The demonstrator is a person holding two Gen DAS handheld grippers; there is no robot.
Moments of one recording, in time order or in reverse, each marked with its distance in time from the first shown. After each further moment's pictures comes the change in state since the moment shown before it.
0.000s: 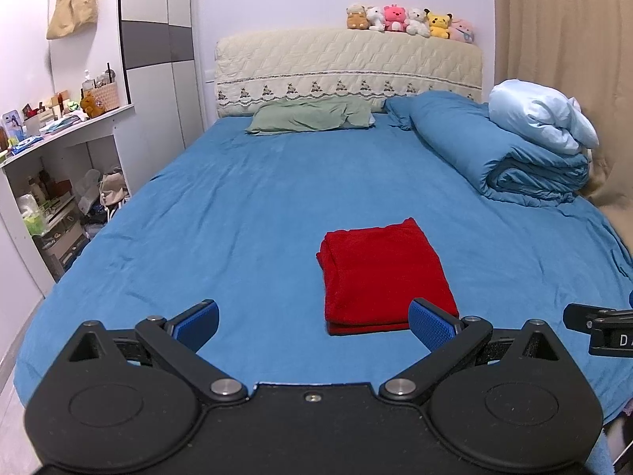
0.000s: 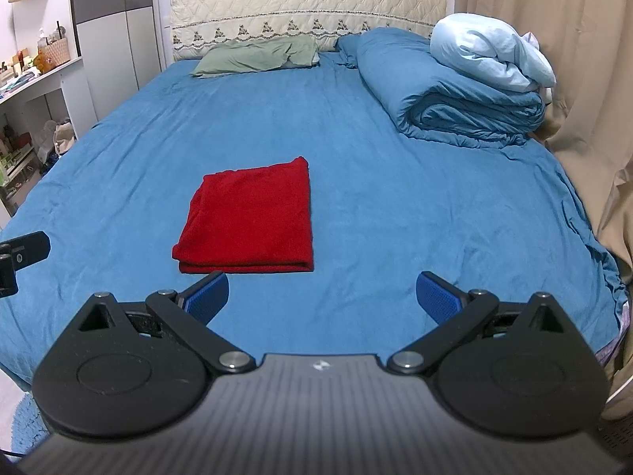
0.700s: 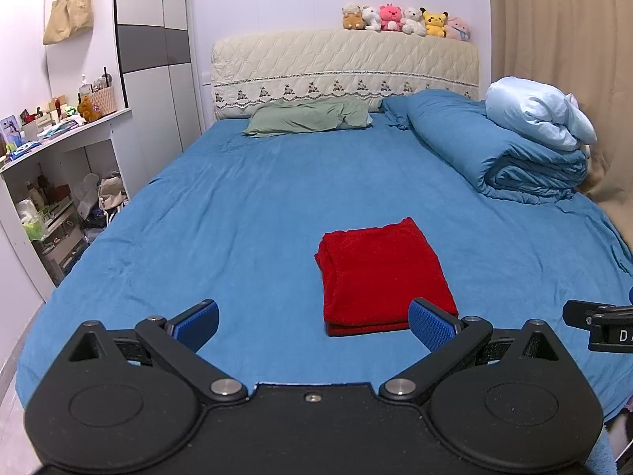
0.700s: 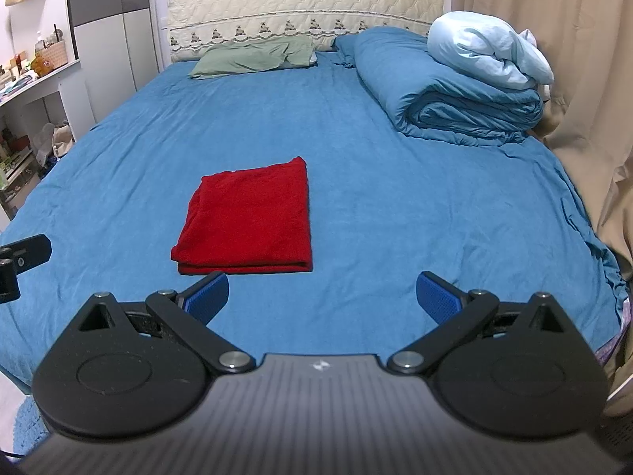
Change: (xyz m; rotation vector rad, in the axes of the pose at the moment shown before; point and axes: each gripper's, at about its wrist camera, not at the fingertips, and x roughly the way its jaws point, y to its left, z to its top) left arm 0.001 -0.005 -0.002 0.014 -0.004 0.001; right arm 0.000 -0.002 -0.001 0.011 -0.001 -0.003
